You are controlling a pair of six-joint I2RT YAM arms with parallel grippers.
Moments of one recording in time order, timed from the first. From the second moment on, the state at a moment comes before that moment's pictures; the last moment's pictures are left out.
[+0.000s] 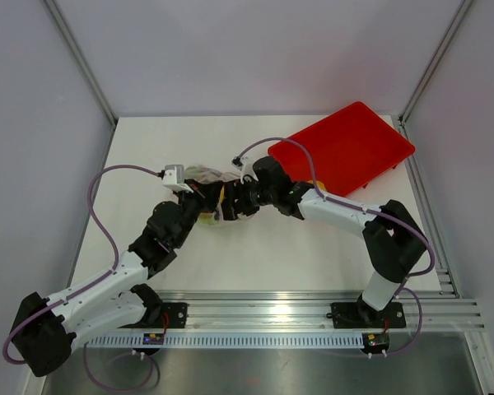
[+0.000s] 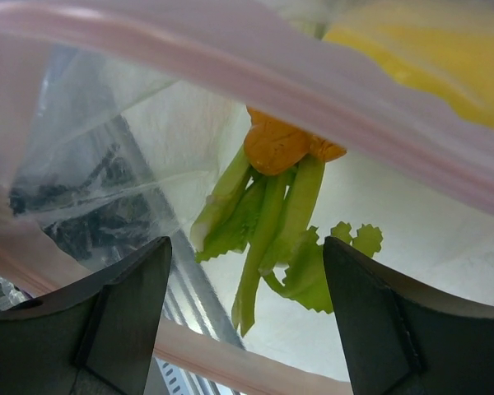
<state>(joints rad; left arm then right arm) -0.72 0.88 0.51 0.41 -0.31 -0.58 0.79 1.72 1.17 -0.01 -0.48 0.52</state>
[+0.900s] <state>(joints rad) -0.72 0.87 0.51 0.41 -0.34 -0.57 0.80 1.77 1.19 -0.10 -0.54 0.52</state>
